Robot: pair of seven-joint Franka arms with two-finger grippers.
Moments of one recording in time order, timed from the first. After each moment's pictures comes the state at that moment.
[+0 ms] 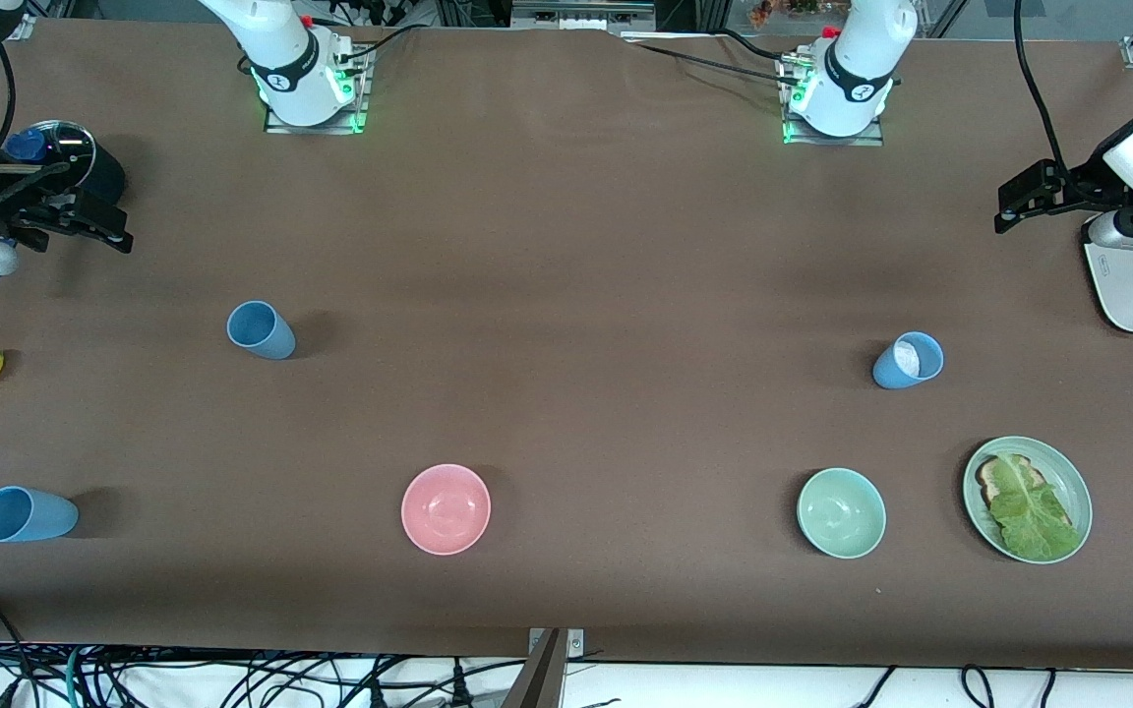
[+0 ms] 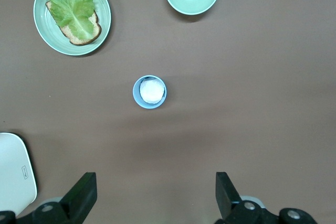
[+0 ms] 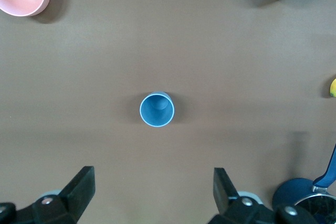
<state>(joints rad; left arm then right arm) 0.05 -0.06 -0.06 -1.68 0.00 1.56 0.10 0.00 0.01 0.01 -1.63 -0.01 1.60 0.01</state>
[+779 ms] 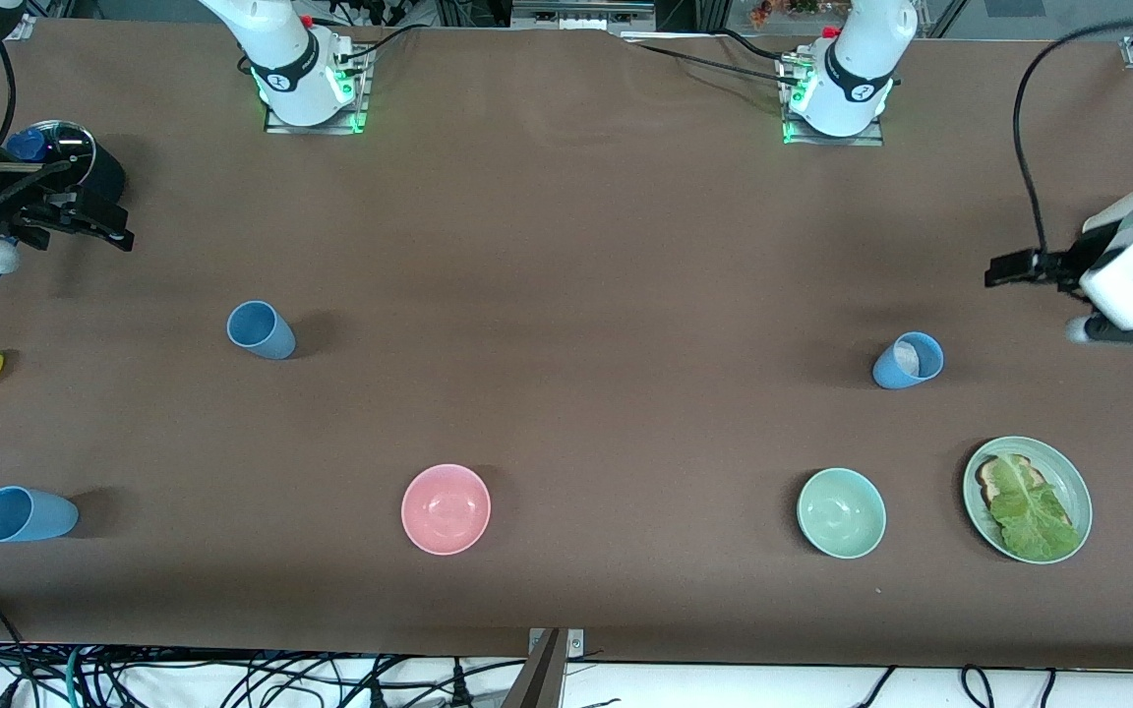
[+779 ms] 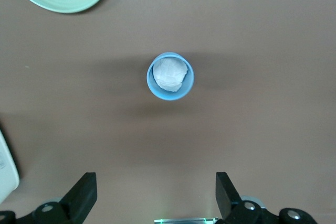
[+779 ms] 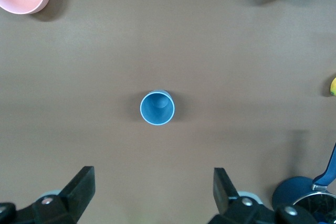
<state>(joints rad) 0.15 0.21 -0.05 -1.68 0.00 1.60 0.12 0.00 0.01 0.01 -1.63 -0.01 1.59 0.01</state>
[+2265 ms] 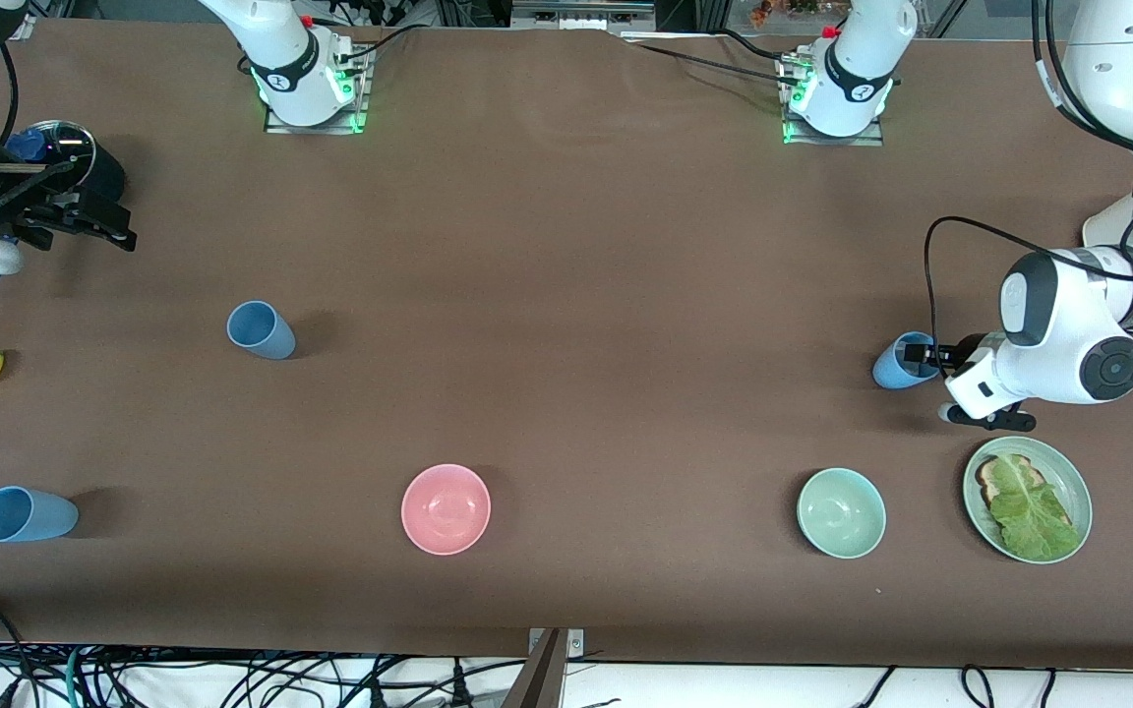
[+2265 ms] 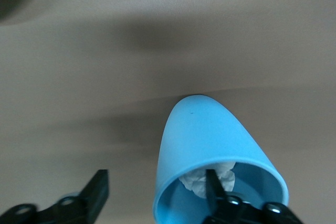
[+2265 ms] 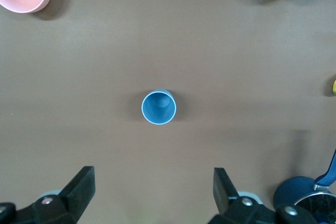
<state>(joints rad) 0.16 0.53 -0.05 -1.82 0.07 1.99 0.17 0.00 0.01 0.01 -1.63 0.00 1.59 0.01</state>
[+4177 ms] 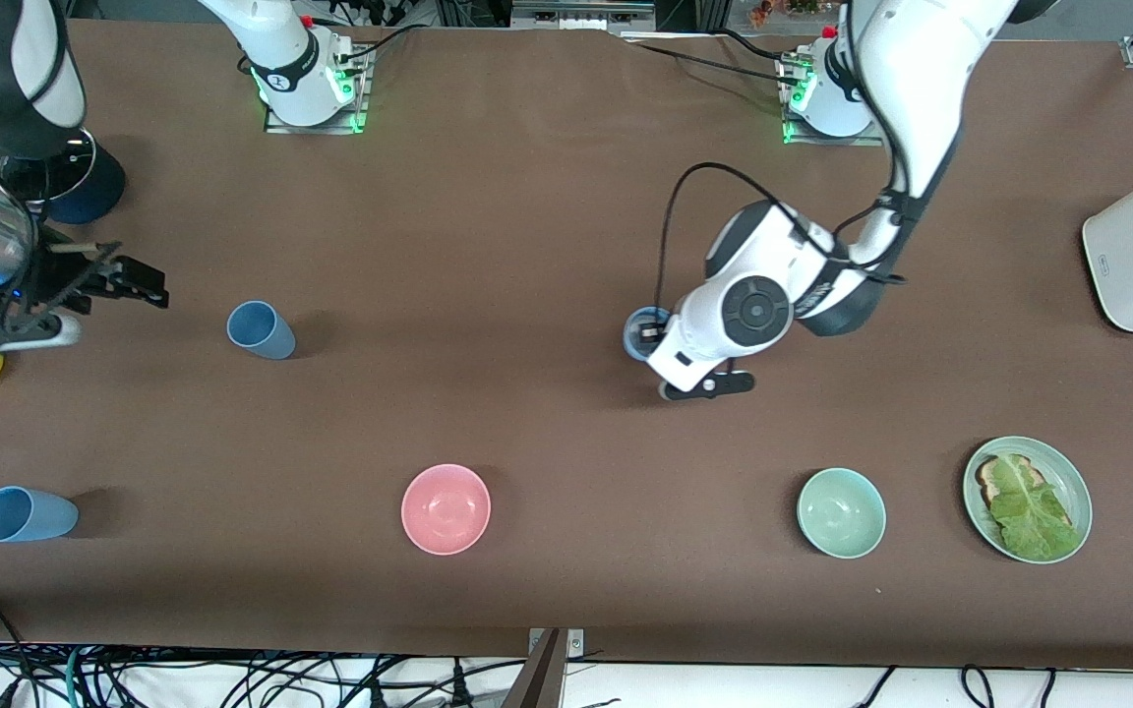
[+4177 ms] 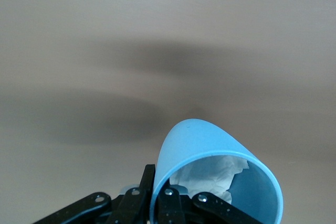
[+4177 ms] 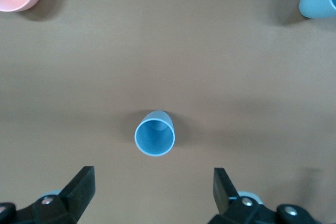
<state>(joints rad) -0.24 0.65 -0.36 -1.55 -0.07 2.01 -0.70 0.02 0.17 -0.01 -1.67 0.00 1.77 -0.09</state>
